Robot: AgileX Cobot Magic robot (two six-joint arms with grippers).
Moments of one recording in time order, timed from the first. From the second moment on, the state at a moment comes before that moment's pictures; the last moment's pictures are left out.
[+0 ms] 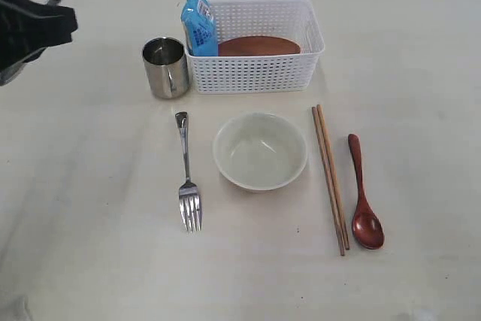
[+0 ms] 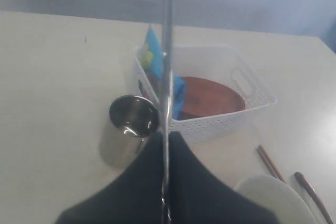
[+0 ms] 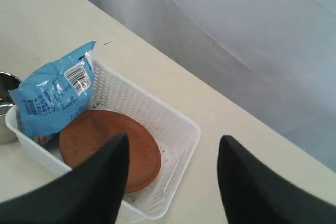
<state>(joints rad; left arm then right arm) -0.28 1.01 -0.50 -1.72 0.24 1.45 0.55 1.40 -1.11 -0.54 0.37 0.24</state>
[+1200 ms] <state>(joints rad) -0.33 0.60 -0.21 -0.49 0.02 0.02 0.55 1.40 -1.11 -0.52 0.40 0.26</state>
